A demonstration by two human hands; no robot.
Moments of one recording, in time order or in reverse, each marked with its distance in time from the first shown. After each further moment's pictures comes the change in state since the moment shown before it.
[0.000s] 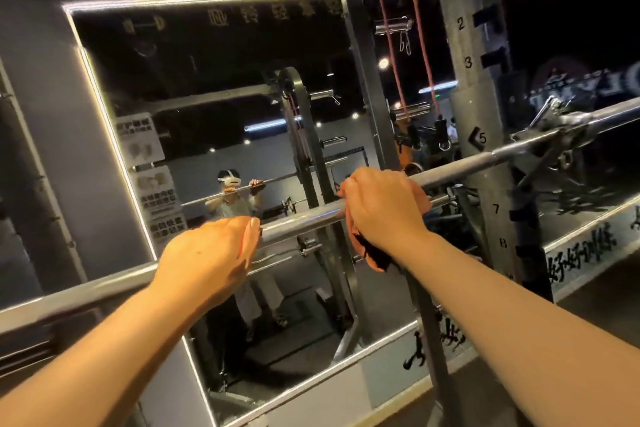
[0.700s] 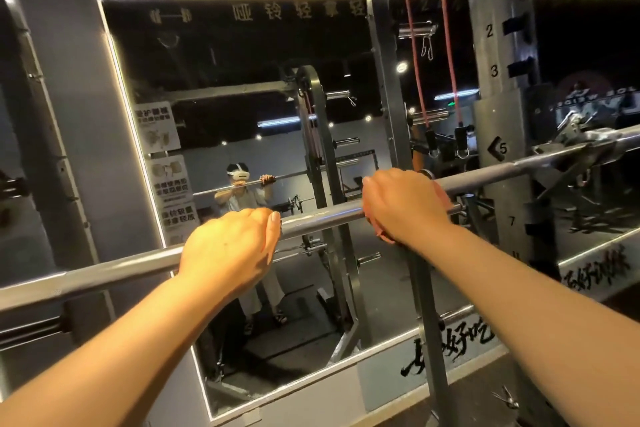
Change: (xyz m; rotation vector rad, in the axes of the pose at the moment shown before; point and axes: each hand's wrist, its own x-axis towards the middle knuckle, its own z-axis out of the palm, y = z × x) left_hand 0.000 0.004 0.006 -0.013 0.114 -0.016; right_hand 0.016 0.012 0.001 -0.171 -0.142 -0.072
